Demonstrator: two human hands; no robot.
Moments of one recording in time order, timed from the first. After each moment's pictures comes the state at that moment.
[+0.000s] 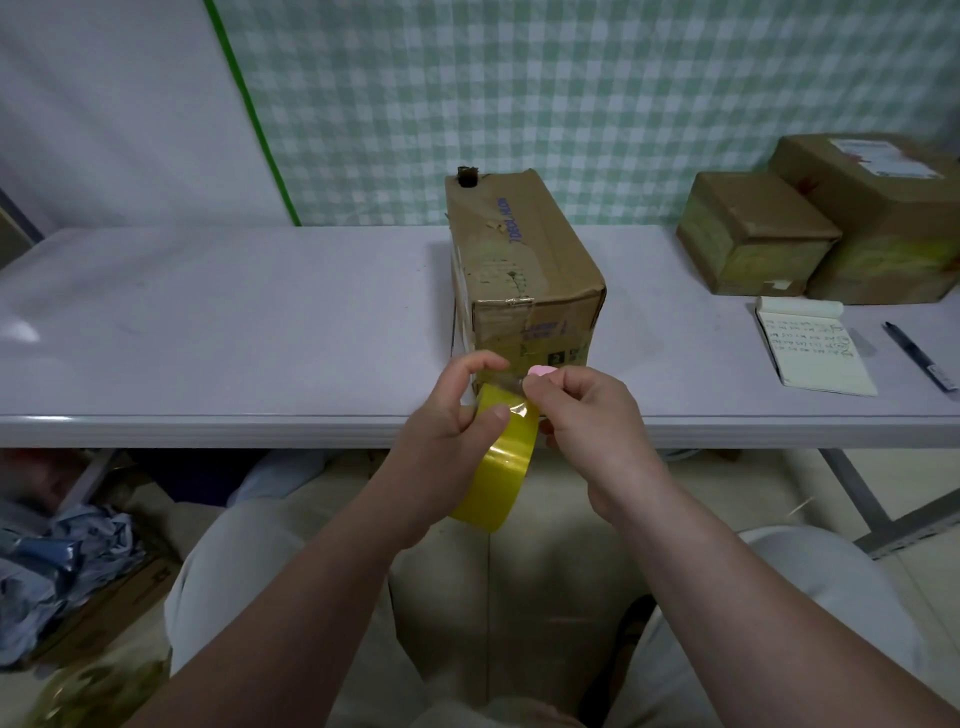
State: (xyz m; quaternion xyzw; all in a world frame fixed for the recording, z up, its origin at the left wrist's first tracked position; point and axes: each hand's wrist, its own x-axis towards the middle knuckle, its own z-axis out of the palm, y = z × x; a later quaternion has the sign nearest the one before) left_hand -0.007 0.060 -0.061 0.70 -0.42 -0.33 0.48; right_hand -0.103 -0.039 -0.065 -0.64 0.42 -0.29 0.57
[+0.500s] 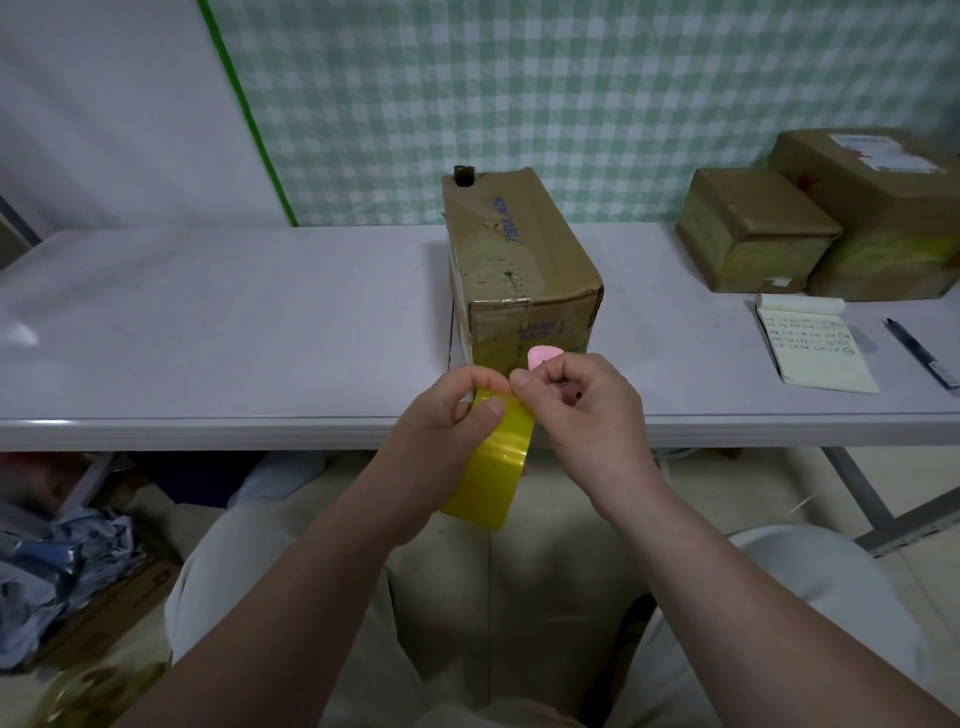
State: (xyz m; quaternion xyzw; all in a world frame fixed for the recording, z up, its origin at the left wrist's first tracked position) left_hand -0.002 0.060 -0.057 0.67 -0.37 -0.38 0.52; right_hand -0.106 -0.044 -0.073 -0.73 0.38 -0.35 0.44
